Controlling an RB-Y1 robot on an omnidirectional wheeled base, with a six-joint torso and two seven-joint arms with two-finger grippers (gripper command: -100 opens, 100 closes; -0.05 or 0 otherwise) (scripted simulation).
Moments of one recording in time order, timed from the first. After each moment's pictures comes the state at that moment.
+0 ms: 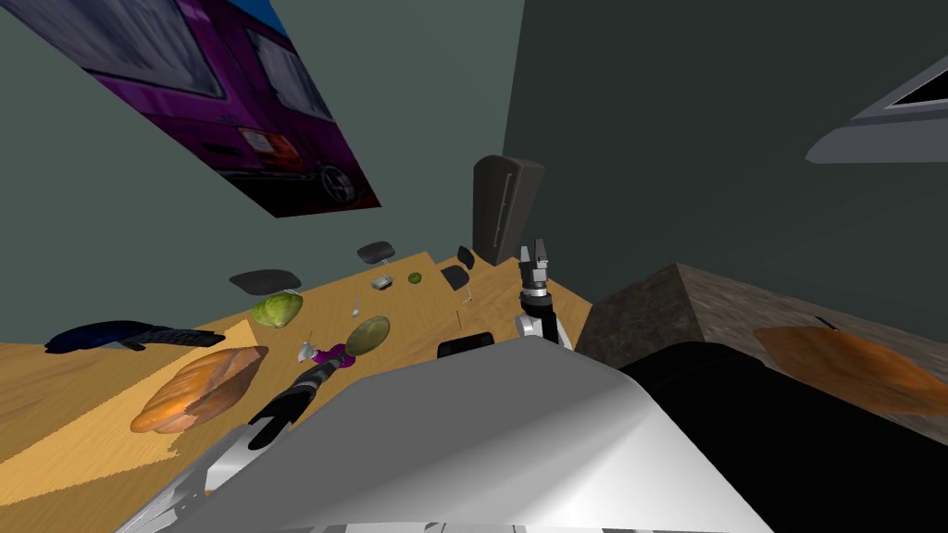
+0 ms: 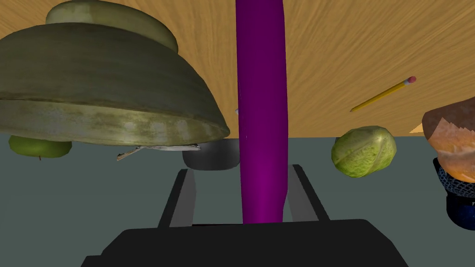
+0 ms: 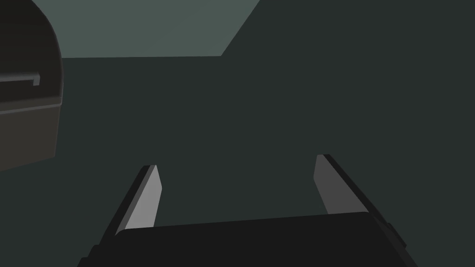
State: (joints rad) left arm 0.46 0.76 0.02 -1.17 -0.34 -0.11 -0.27; right arm 0.52 -0.03 0.05 -2.29 0.04 -0.57 0.15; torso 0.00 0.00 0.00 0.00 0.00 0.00
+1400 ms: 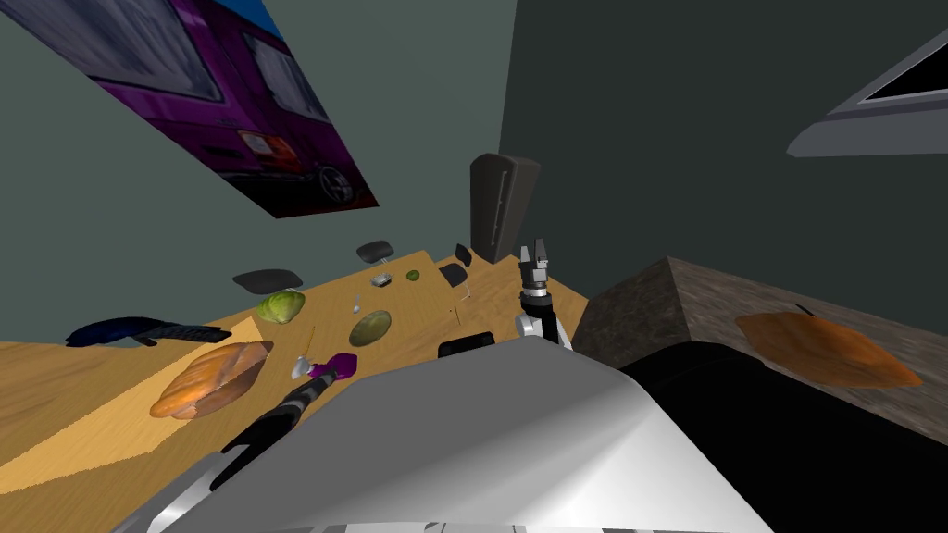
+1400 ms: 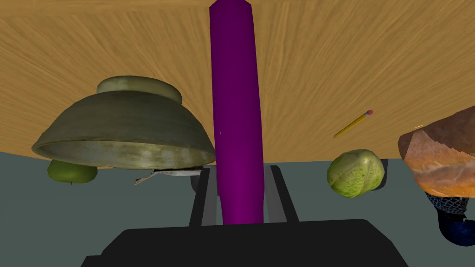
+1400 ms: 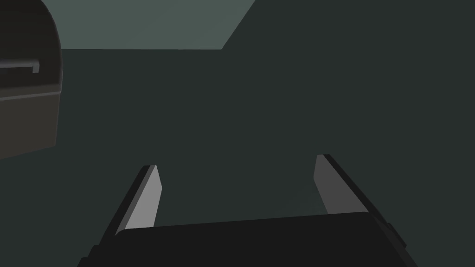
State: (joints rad) left arm 0.61 0.87 -0.07 -1.29 -0.28 -0.08 -0.20; right arm 0.52 -0.03 0.05 -2.29 0.04 -0.57 0.15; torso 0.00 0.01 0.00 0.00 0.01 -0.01
